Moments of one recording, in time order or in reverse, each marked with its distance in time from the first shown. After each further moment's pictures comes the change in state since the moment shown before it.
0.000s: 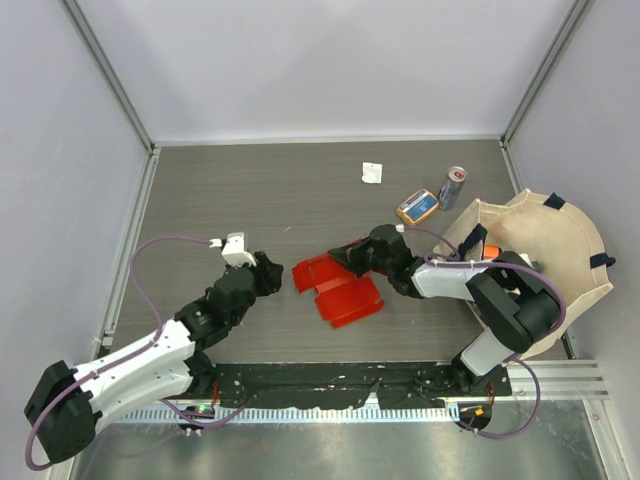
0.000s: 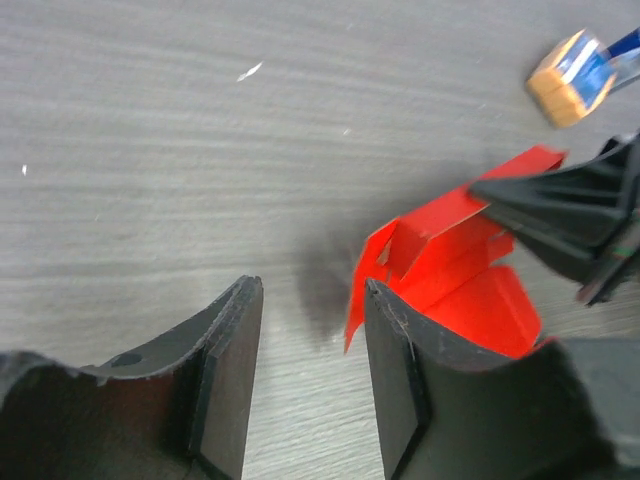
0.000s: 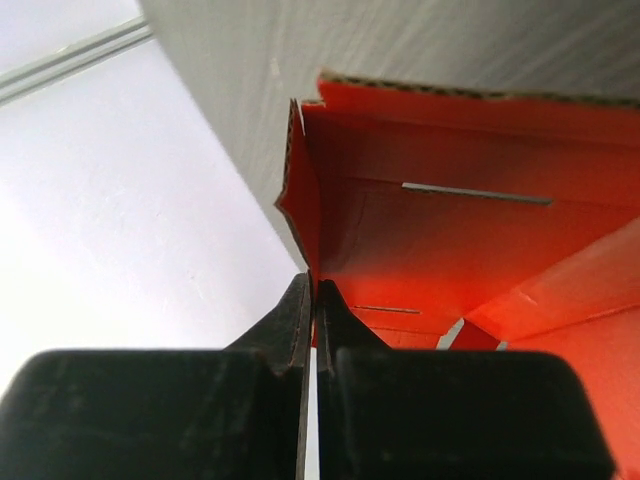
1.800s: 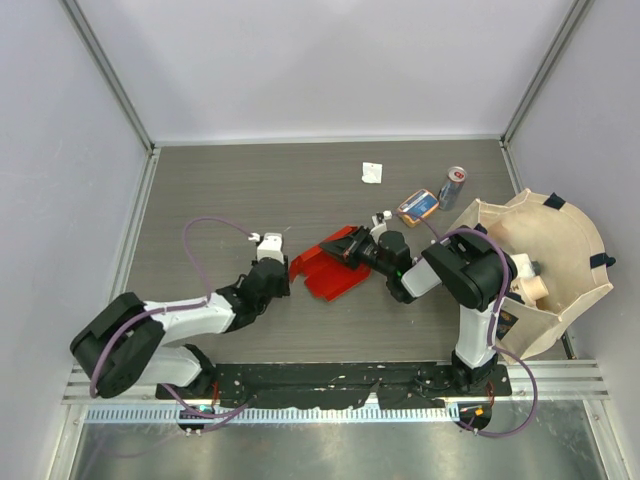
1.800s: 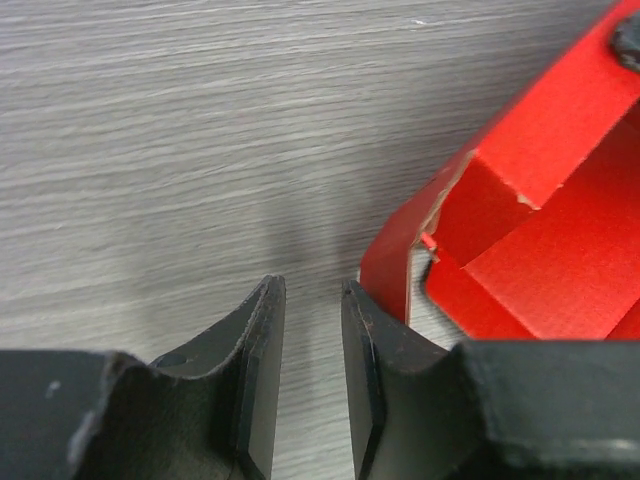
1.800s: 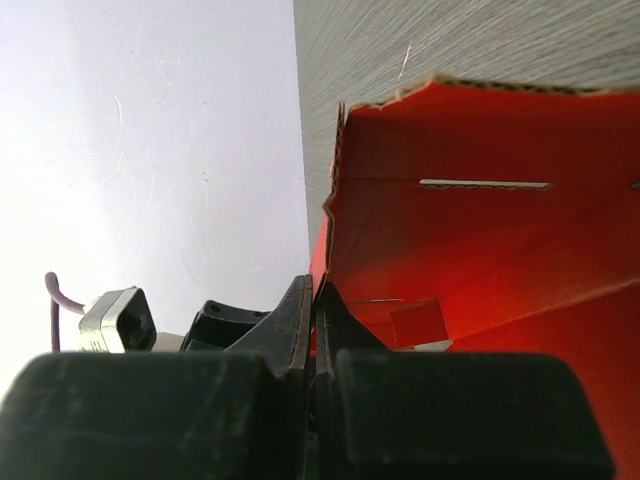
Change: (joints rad) left arm 0.018 0.496 0.040 0.167 0.023 0.150; right arm -0.064 0.343 -0.076 0.838 -0.209 -0.293
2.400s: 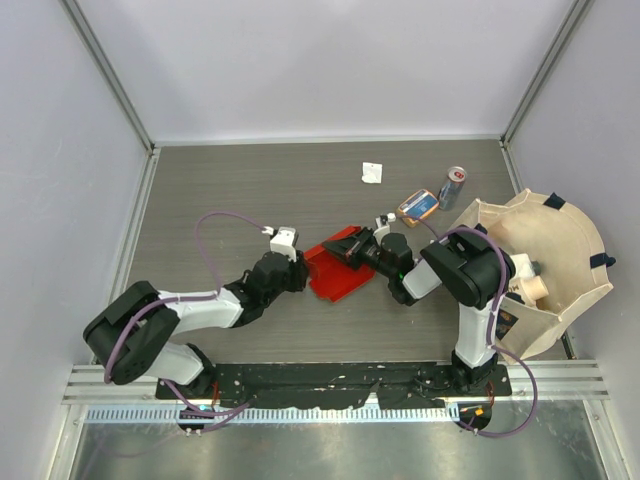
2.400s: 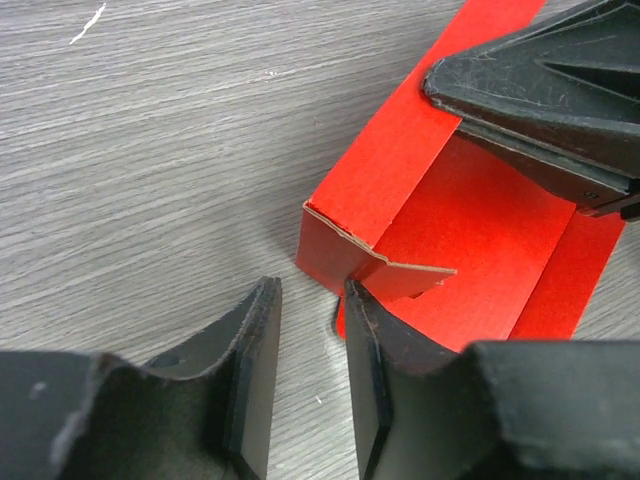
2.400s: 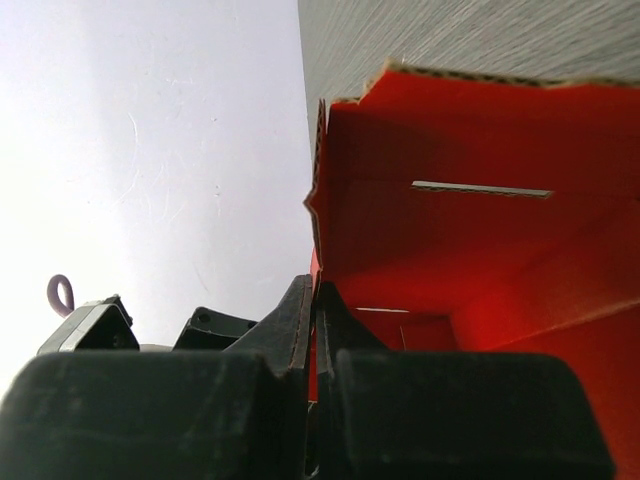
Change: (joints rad) left arm -0.004 0.122 0.042 0.219 0.188 0.049; right arm -0.005 0.014 -0.023 0.053 0.017 0.047
